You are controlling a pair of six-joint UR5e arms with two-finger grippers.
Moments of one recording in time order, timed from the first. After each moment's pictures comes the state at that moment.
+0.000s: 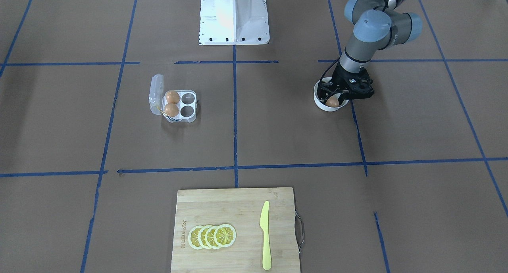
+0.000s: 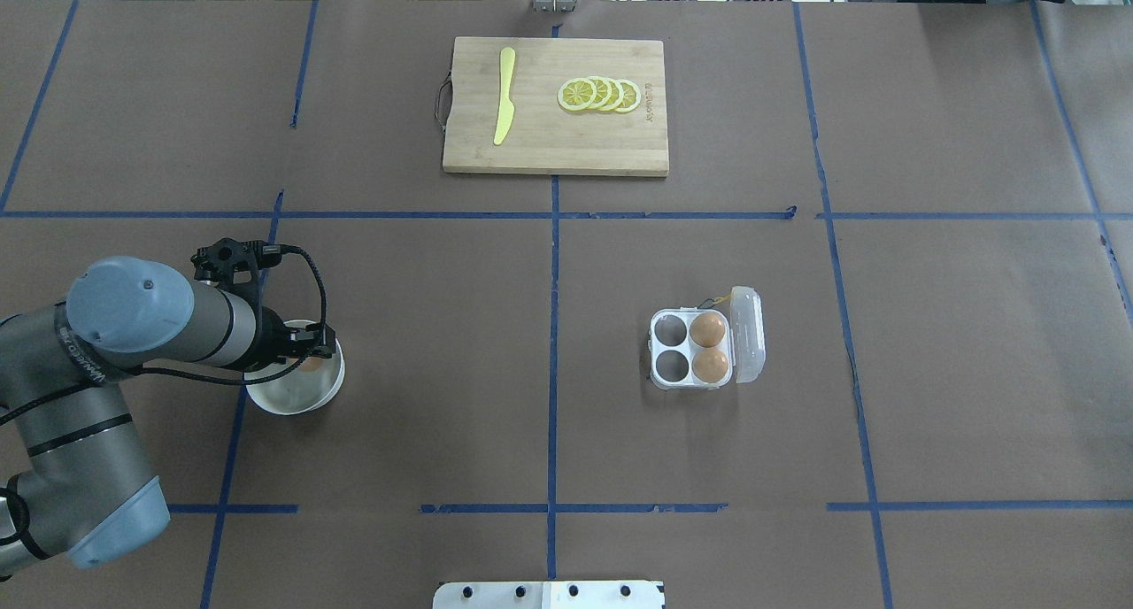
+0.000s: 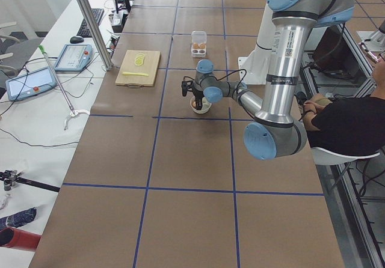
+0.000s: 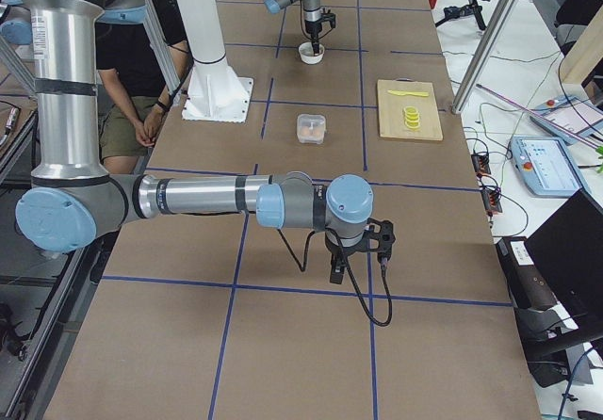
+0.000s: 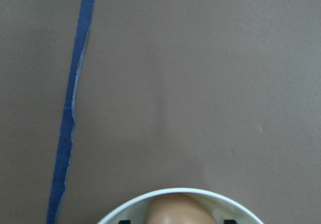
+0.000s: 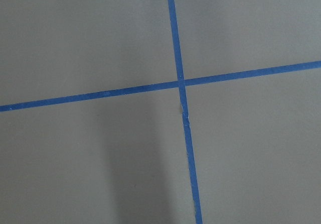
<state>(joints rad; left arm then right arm) -0.54 -1.73 -1.82 -2.01 -1.84 -1.33 1.60 -1.60 1.69 -1.63 2.43 0.15</state>
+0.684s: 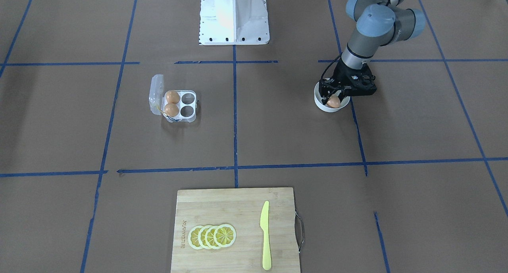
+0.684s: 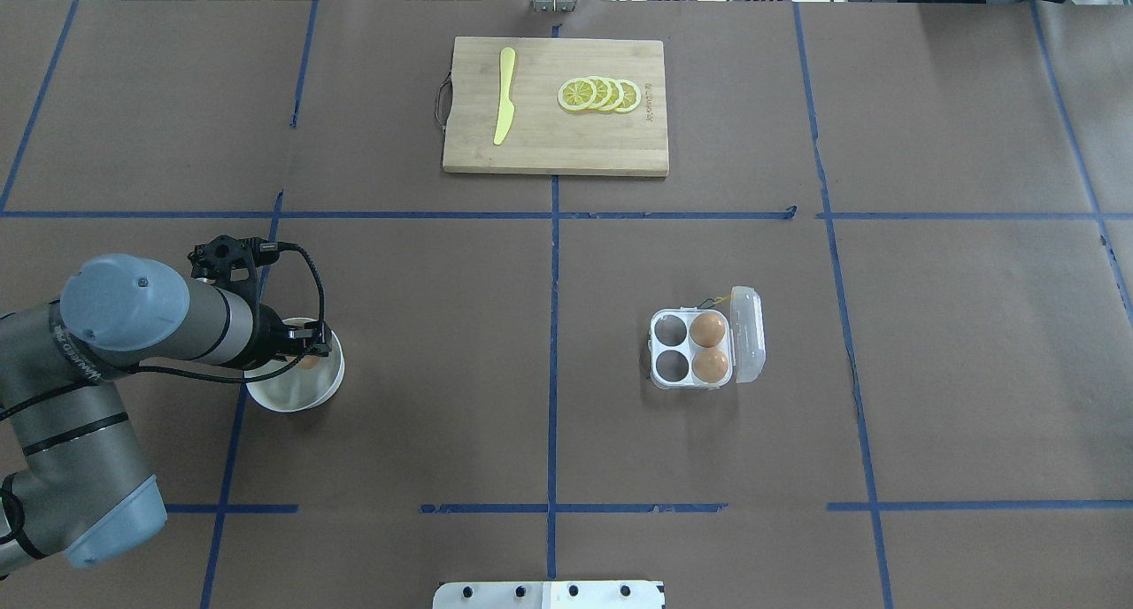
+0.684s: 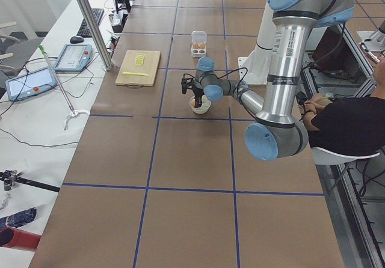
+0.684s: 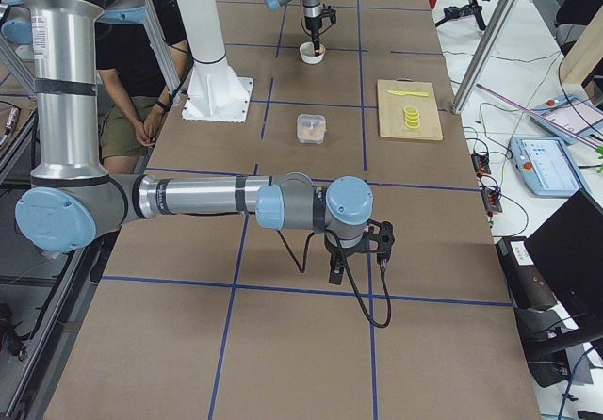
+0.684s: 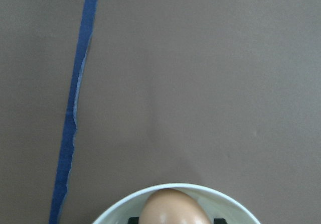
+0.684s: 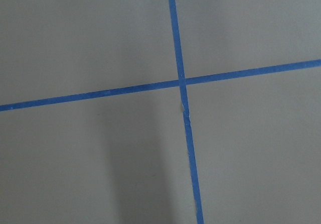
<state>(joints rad) -0.56 -1.71 -1.87 -2.01 -1.84 -1.33 1.60 -1.60 1.68 -1.63 2.43 0.15</state>
